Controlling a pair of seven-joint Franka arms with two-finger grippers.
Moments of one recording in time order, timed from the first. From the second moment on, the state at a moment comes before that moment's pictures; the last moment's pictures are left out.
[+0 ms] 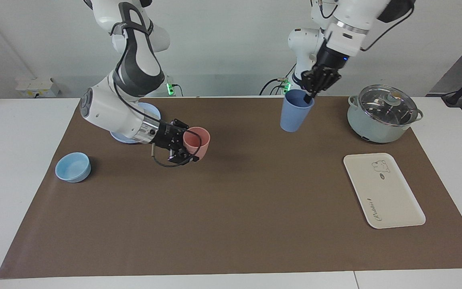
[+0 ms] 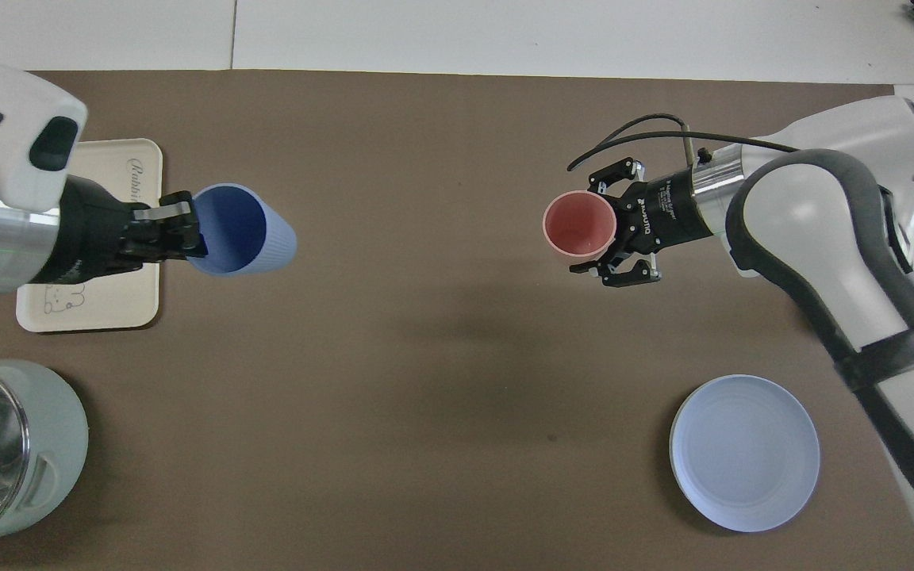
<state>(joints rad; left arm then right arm) -0.16 -0.09 -0.06 -1.66 -0.20 1.75 -0.47 0.10 0.27 0.03 -1.74 0.79 1.91 1.35</state>
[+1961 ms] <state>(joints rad) 0.19 0.13 -0.09 -1.66 0.02 1.91 0.31 -0.22 0.53 0.02 -1.73 0.79 2.04 1.04</state>
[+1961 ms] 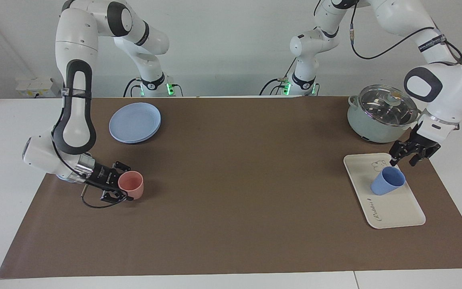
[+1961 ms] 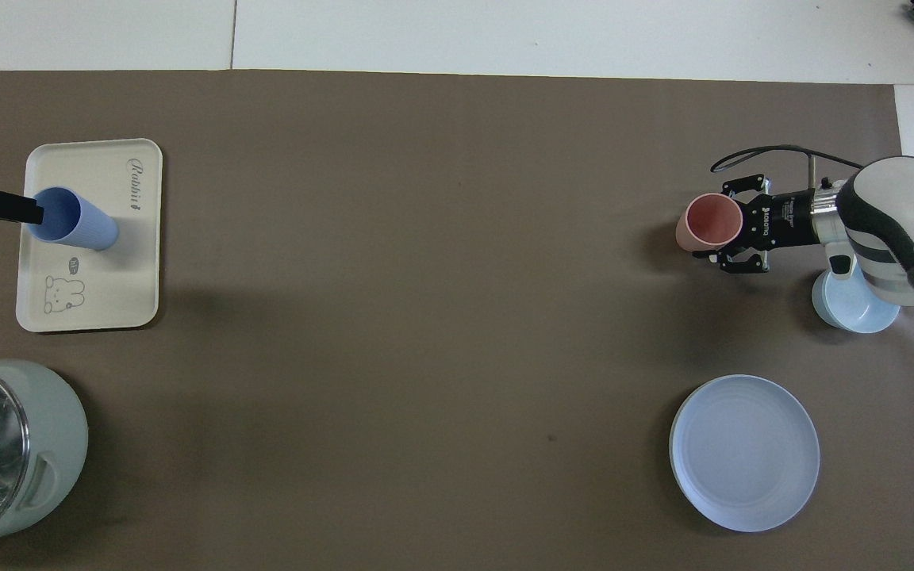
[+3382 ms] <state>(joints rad) -0.06 -0.05 -0.08 -1.65 0.03 1.57 0.05 -0.13 0.13 -0.02 -1.75 0.15 1.77 -0.08</state>
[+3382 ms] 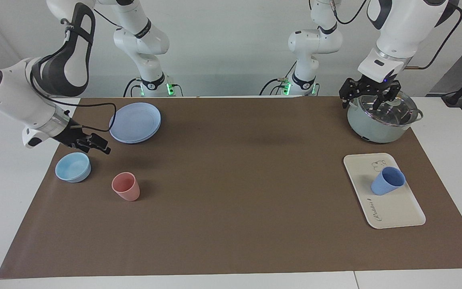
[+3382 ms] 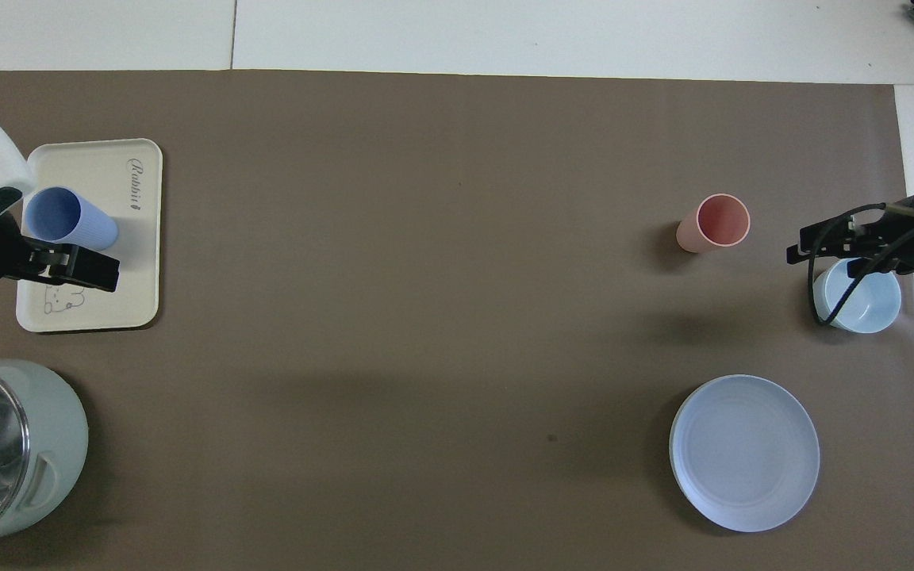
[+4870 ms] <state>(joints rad) -0.06 -0.06 -0.09 -1.66 0.00 1.57 0.02 0.07 0.04 -0.01 -1.47 -0.06 1.45 0.04</state>
